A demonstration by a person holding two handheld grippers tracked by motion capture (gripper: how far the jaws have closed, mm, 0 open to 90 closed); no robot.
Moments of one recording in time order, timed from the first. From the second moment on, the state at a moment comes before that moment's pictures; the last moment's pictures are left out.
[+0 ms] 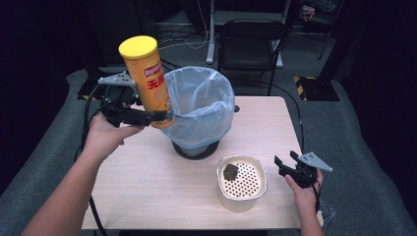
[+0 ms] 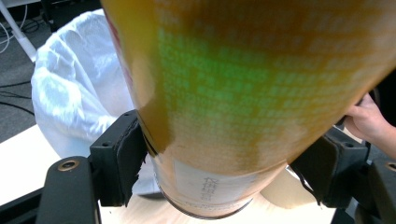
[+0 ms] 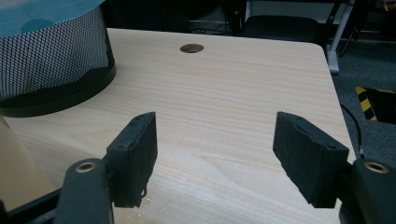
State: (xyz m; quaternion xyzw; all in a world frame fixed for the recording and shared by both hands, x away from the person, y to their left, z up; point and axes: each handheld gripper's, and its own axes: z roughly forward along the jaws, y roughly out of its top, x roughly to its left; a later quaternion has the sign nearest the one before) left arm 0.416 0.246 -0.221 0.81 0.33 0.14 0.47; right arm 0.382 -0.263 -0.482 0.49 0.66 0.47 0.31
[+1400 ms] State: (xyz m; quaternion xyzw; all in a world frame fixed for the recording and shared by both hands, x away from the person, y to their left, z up) left arm 0.514 0.184 -0.251 0.78 0.42 0.16 0.43; right arm 0.385 -0.256 -0.485 0.48 0.66 0.49 0.30
